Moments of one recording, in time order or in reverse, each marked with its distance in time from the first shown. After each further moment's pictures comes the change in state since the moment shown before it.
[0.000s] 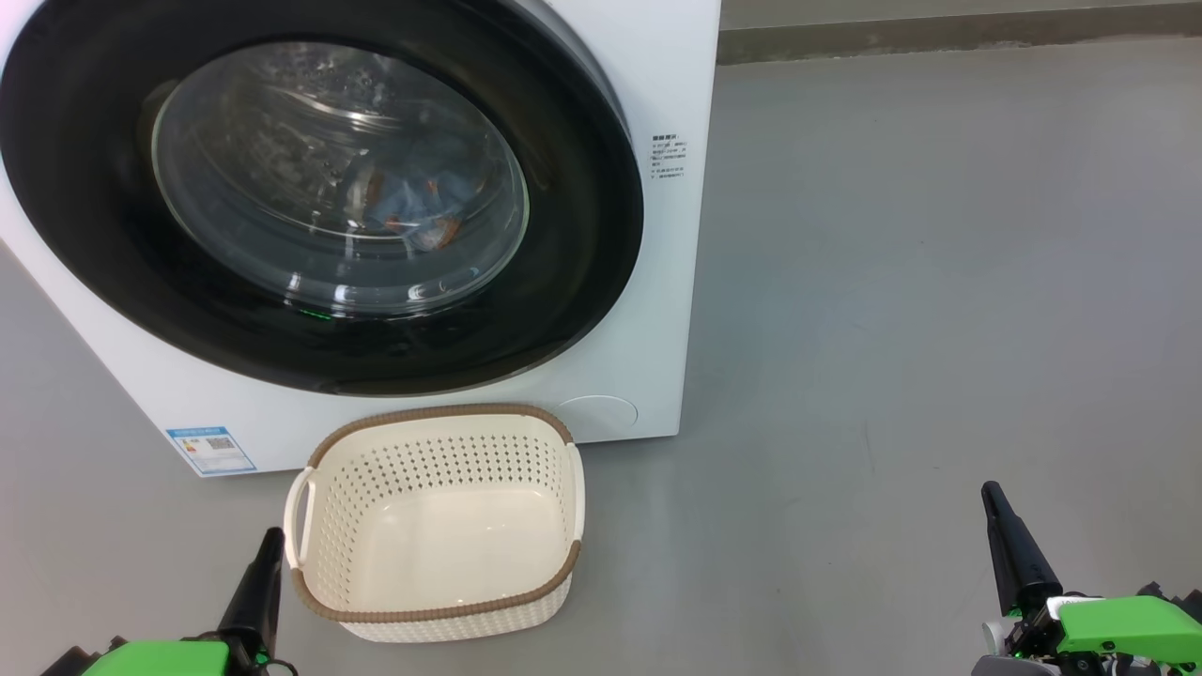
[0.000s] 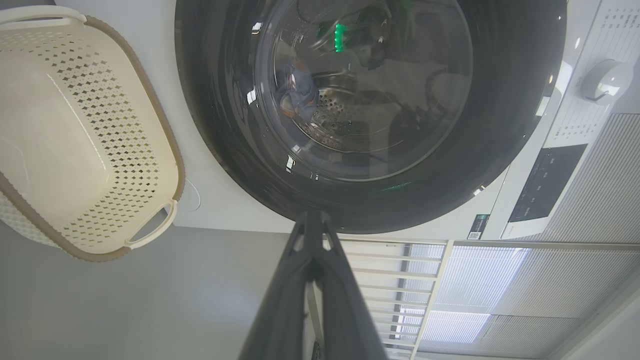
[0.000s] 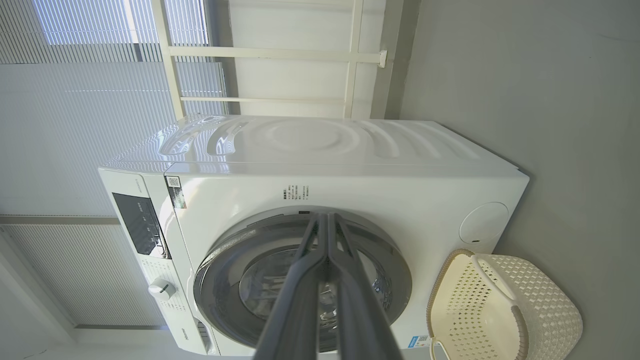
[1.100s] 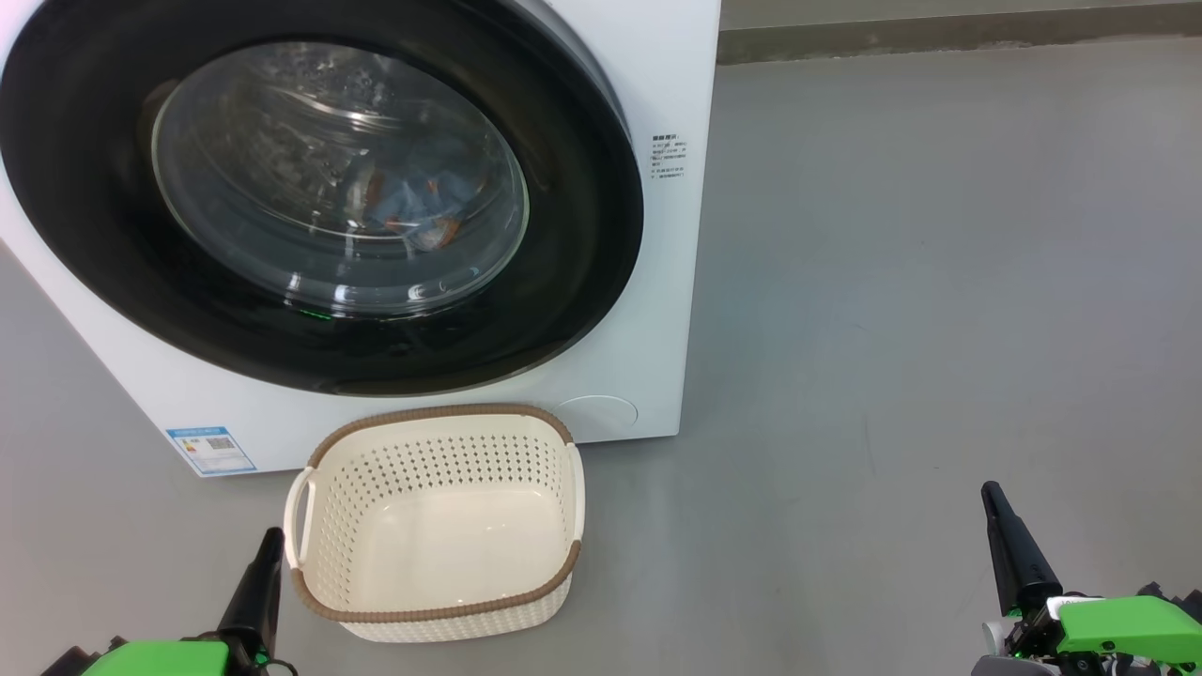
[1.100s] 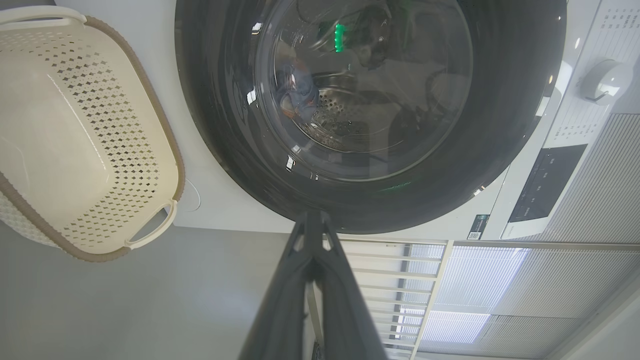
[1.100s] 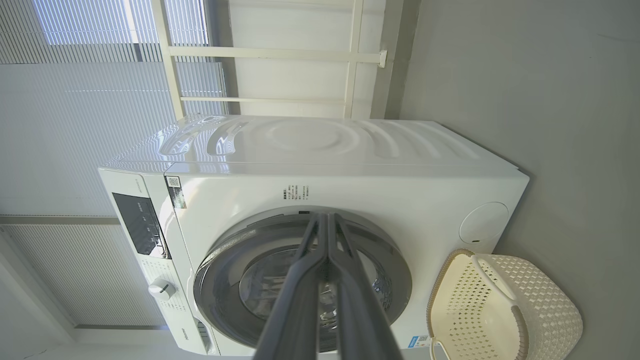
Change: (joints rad) left arm 0.000 0.000 0.001 0.000 0.000 0.000 0.000; right arm 0.000 0.000 0.000 0.000 0.000 0.000 0.000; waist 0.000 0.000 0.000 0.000
